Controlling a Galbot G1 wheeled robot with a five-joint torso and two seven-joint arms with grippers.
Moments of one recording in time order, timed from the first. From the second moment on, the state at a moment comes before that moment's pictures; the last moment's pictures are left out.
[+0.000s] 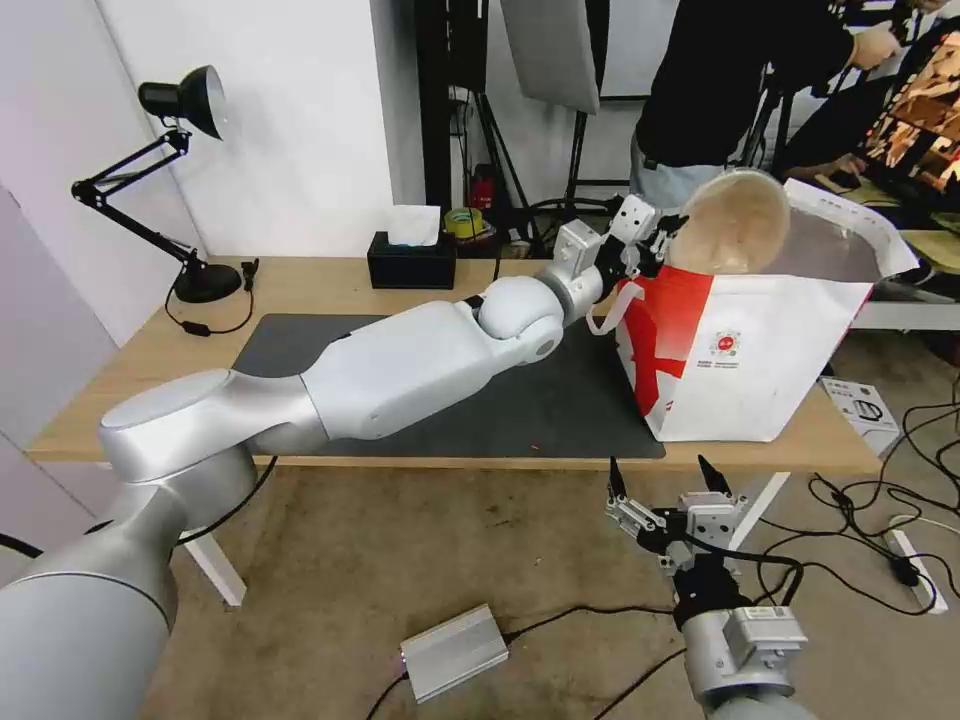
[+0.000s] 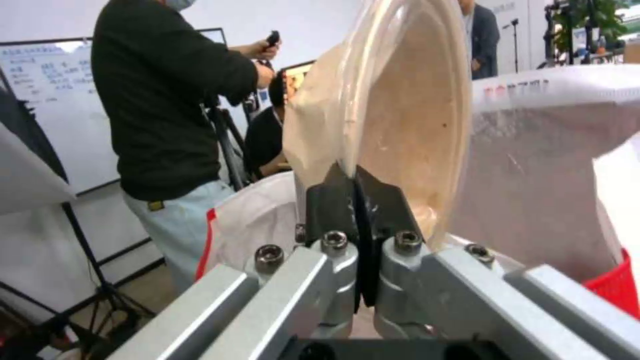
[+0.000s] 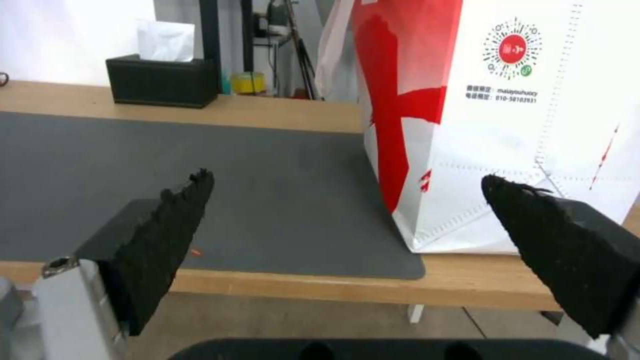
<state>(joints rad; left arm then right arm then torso) -0.19 -1.36 0.85 -1.25 -0.99 -0.10 -0.08 -1.55 0.79 0.05 2.42 0.33 -0.09 0.85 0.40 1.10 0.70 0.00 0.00</state>
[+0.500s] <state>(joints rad) -0.19 -1.35 0.85 -1.25 -0.98 -0.10 -0.10 -1.55 0.79 0.05 2.42 0.33 -0.09 0.85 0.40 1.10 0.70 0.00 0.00</state>
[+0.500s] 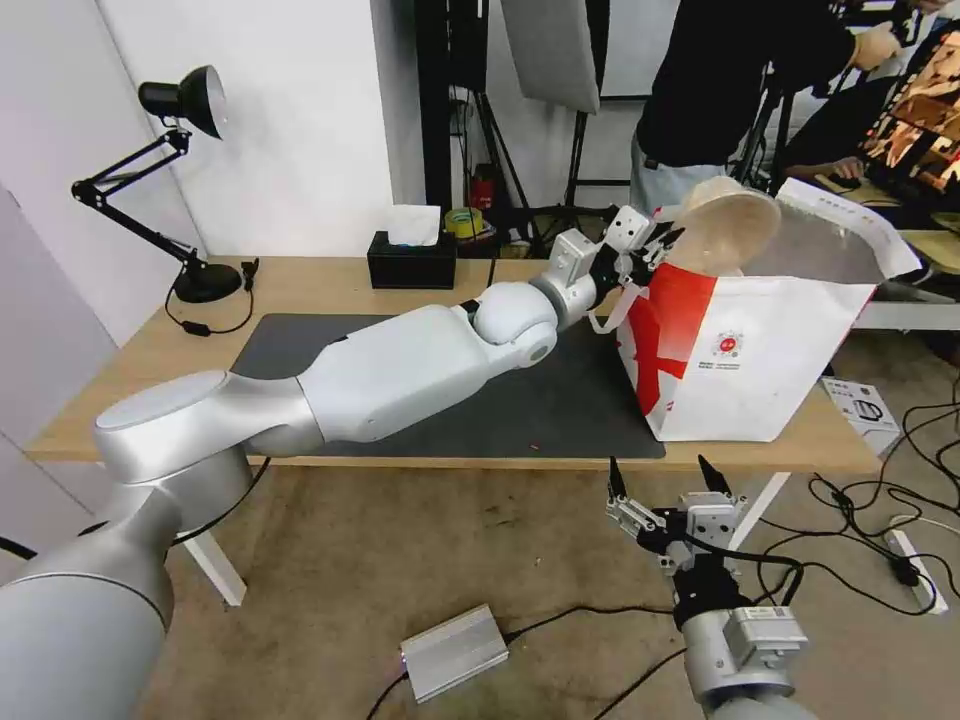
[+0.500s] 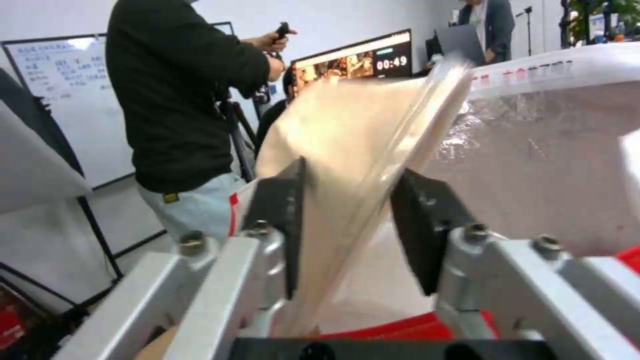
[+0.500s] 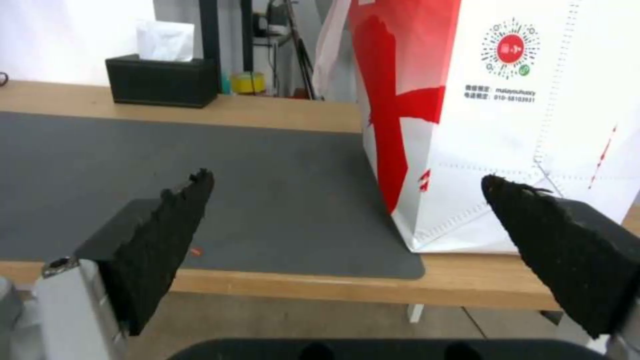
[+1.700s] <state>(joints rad) -0.21 -1.29 0.81 -1.39 -0.96 -0.17 -0.30 -1.55 0.79 0.05 2.42 0.33 -0.09 0.85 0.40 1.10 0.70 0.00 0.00</state>
